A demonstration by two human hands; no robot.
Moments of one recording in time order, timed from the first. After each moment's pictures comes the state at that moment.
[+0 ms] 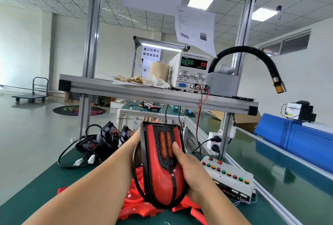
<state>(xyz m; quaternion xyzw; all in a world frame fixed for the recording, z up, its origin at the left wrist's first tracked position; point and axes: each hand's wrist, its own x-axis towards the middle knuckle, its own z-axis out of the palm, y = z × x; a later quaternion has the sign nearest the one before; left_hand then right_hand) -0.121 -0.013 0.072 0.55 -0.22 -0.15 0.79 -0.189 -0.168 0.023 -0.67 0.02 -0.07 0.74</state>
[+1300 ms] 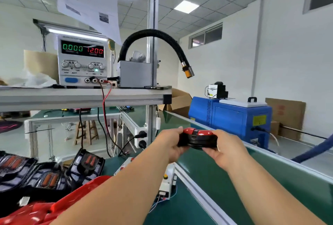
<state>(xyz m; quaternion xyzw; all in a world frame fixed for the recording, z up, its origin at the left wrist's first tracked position) -0.184 -0.363 0.098 0.53 -0.13 -0.37 0.75 -0.297 -0.441 0.100 -0.43 0.31 -0.39 0.76</state>
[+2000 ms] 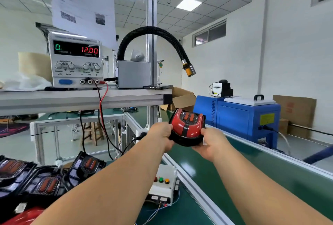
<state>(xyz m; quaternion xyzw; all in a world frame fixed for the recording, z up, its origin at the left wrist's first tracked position) -0.131 -0.388 0.103 0.55 -0.10 -0.30 0.77 -0.233 -0.480 0.089 -0.44 0.29 -0.32 0.79</state>
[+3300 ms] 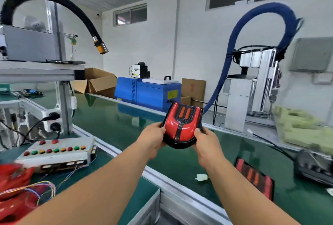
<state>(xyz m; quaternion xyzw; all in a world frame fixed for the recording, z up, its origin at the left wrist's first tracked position) -0.368 -0.410 0.032 0.54 -0.35 -0.43 0.63 -0.505 -0.456 0.015 -0.50 0.44 -0.53 0.53</state>
